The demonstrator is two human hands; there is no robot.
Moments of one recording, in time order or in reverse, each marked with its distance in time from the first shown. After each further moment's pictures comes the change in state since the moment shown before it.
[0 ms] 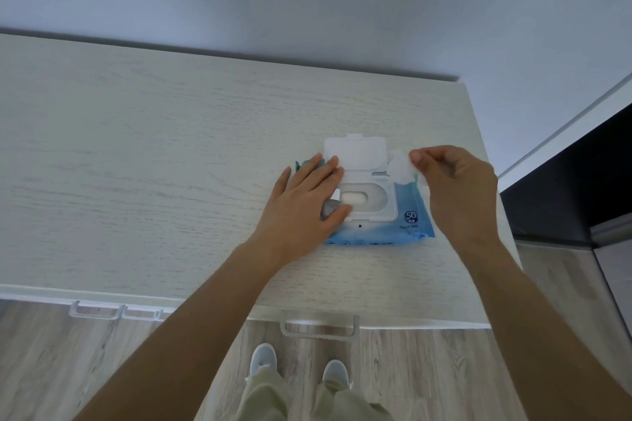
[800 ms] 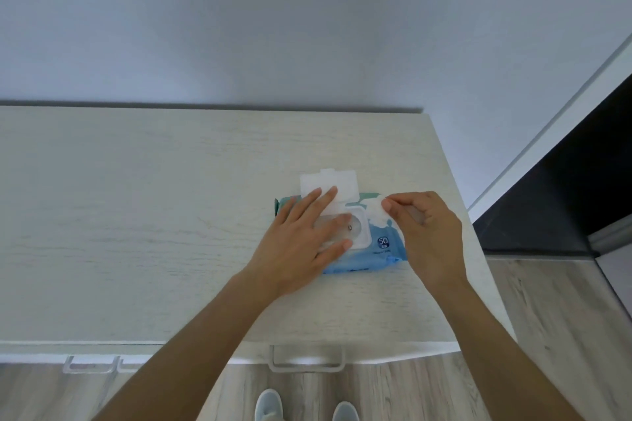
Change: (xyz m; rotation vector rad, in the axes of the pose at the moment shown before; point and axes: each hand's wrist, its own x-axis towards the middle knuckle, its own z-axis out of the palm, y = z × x) left_hand 0.007 0.020 -0.008 0.196 -0.070 0.179; right_hand -0.019 0.015 -0.013 0.107 -0.017 -0.056
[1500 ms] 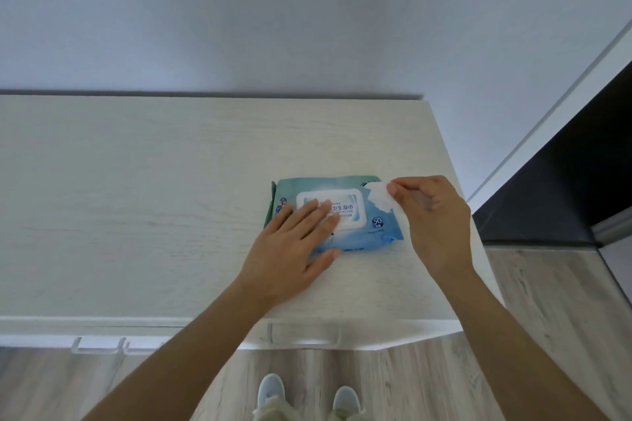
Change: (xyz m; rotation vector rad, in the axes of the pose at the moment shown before) left_hand -0.032 0.013 0.008 0.106 0.127 0.075; right_hand -0.008 -0.002 -0.011 0.029 0.048 0.002
